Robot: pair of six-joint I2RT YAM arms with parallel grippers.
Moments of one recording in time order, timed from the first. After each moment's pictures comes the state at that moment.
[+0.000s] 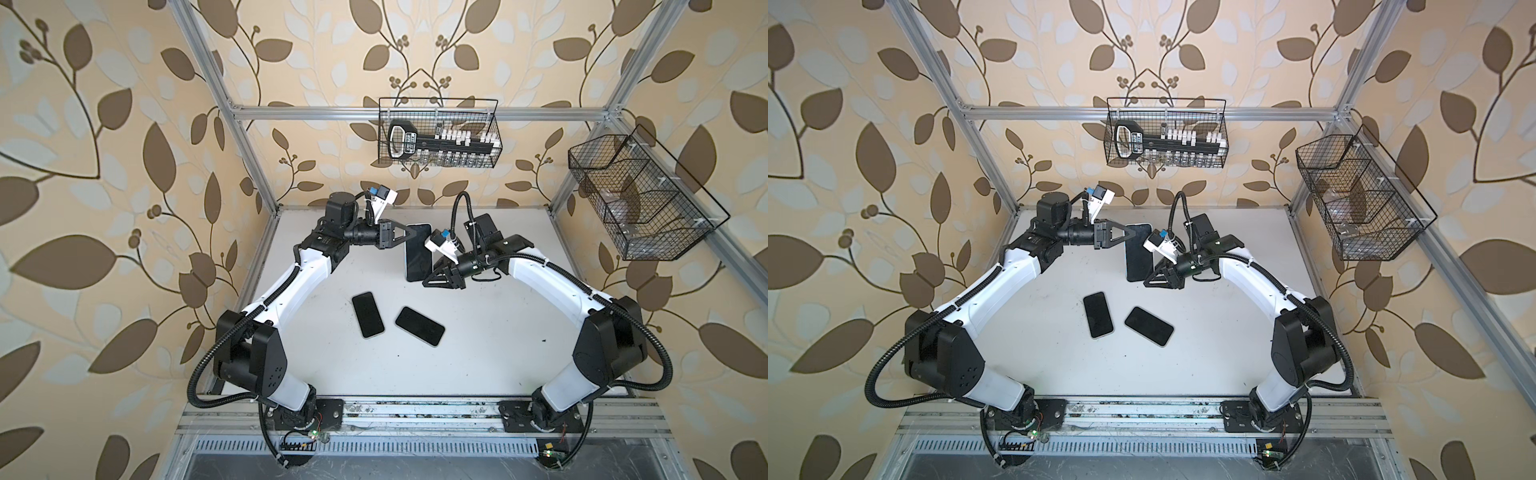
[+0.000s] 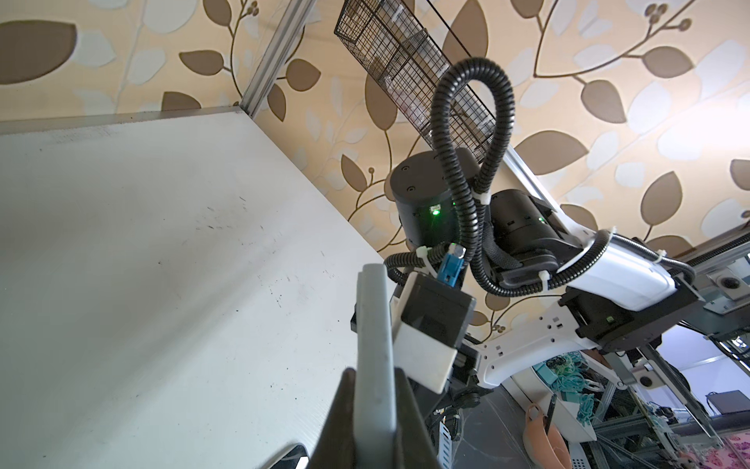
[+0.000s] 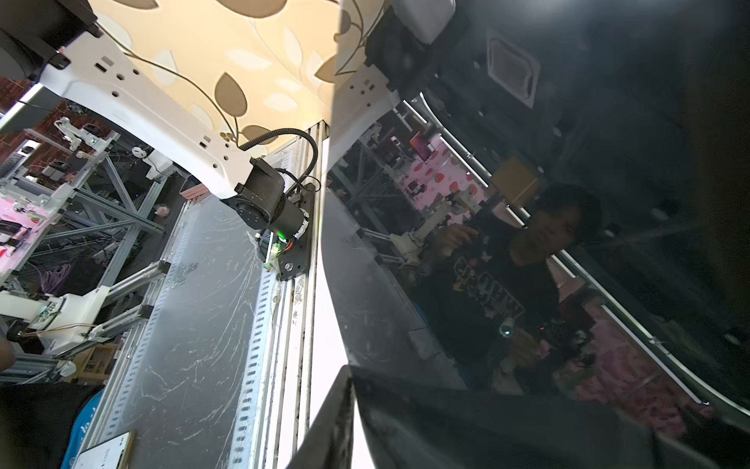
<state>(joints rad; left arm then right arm) -0.32 1.52 1.32 -0.09 1.04 -0.45 0.42 1.63 1.35 -0.72 -0.99 -0.42</state>
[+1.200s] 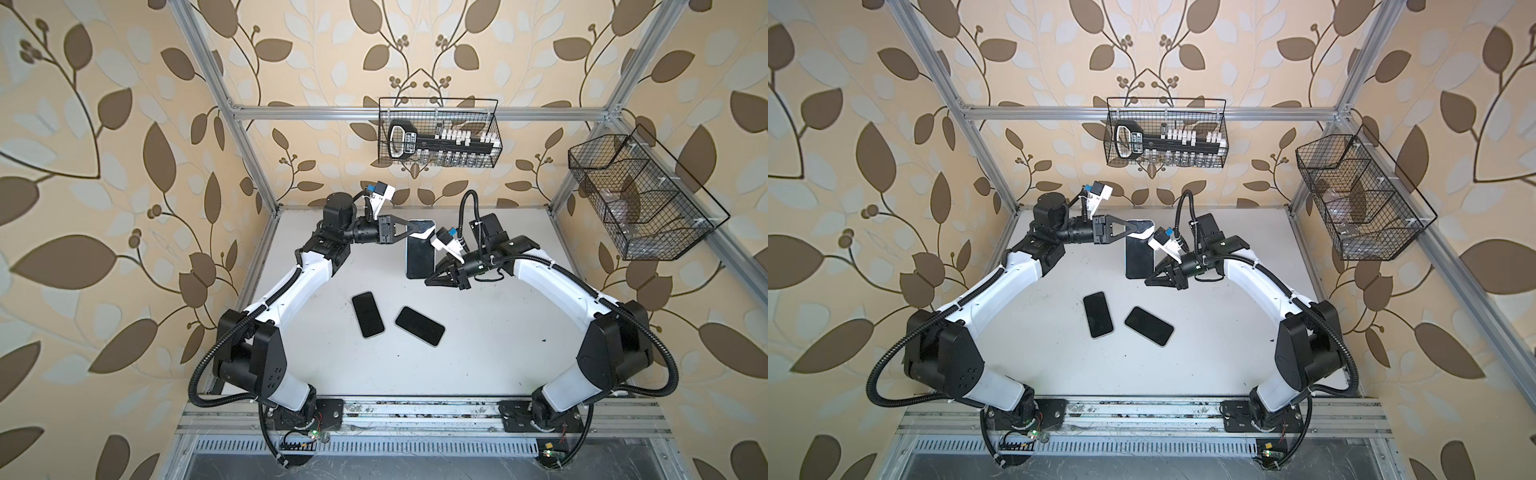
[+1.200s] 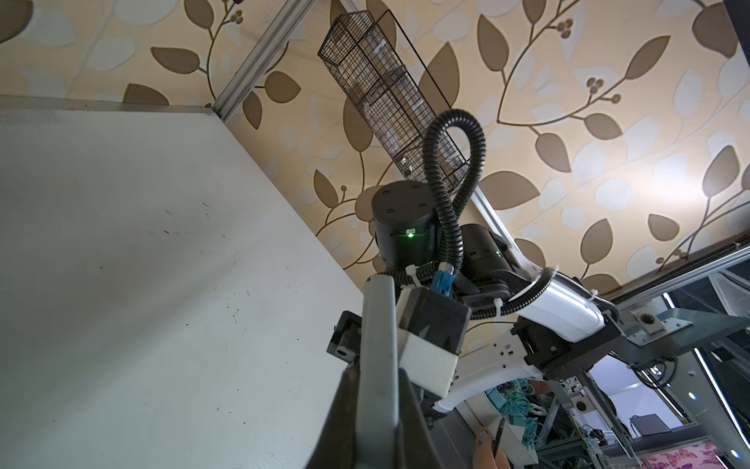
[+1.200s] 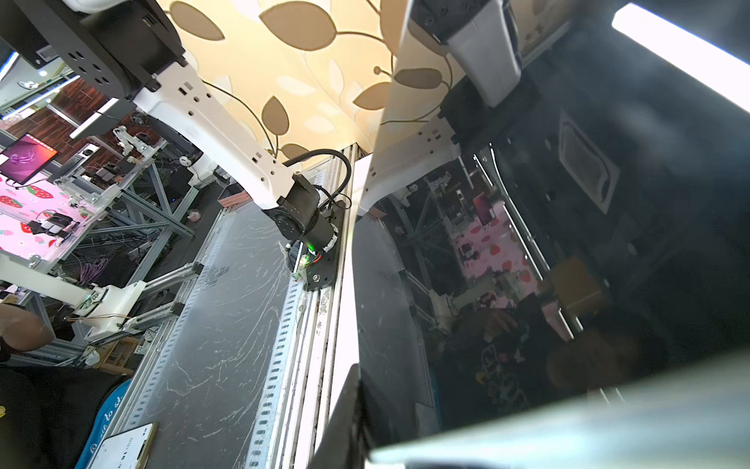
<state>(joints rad) -0.32 1.51 1.26 0.15 1.07 -0.75 0.39 1.60 1.32 -0.70 -1.11 -0.45</state>
